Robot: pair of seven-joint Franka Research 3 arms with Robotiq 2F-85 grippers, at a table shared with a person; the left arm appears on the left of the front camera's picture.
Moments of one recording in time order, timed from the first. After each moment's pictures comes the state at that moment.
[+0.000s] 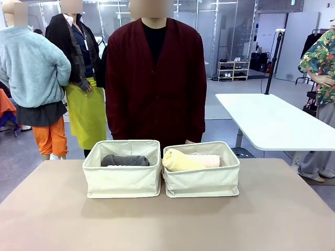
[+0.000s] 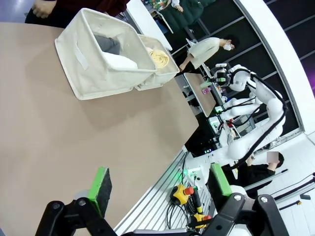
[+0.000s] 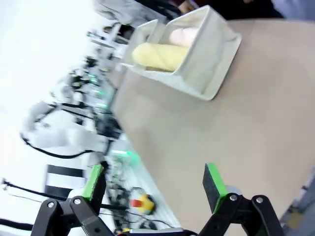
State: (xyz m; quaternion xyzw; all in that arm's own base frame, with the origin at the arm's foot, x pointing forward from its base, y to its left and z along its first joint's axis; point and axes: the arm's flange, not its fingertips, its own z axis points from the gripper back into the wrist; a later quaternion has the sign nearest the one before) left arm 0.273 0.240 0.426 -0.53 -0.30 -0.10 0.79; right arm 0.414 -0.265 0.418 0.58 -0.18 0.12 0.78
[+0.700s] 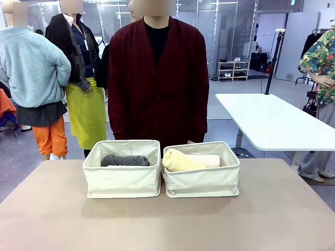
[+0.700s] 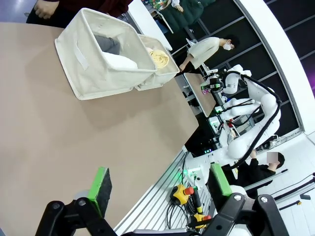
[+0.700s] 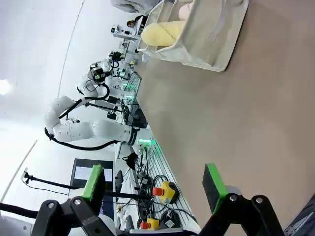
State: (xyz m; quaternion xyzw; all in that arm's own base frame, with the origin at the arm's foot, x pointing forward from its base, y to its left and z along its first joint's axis) left arm 0.273 0.240 0.426 -0.53 -0.30 -0.10 0.79; right arm 0.408 -0.265 0.364 0.62 -0.12 0.10 0.77
